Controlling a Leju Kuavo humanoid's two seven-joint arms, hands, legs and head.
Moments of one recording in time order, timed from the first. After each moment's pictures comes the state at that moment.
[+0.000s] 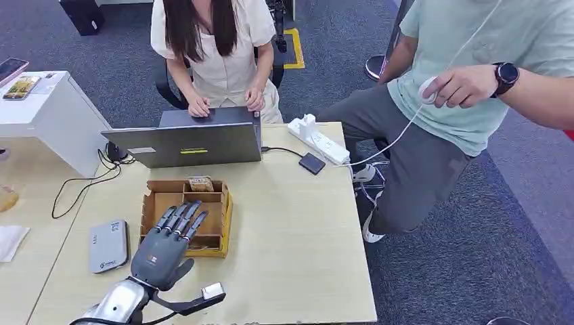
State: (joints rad) left arm 0.06 0.29 -0.38 -1.71 -1.57 0.07 0.17; right arm -0.06 0.15 -1.01 -0.24 1.48 -0.33 -0.15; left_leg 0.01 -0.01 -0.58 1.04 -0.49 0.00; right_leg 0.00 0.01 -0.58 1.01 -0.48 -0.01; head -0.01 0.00
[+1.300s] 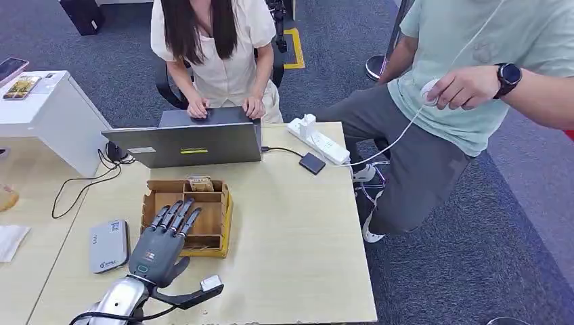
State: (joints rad) left arm 0.05 0.29 -0.38 -1.67 -1.57 0.05 0.24; right arm -0.06 0.15 -1.02 -0.24 1.48 -0.33 -0.15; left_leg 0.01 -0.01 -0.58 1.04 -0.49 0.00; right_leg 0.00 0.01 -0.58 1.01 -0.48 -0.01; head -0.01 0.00
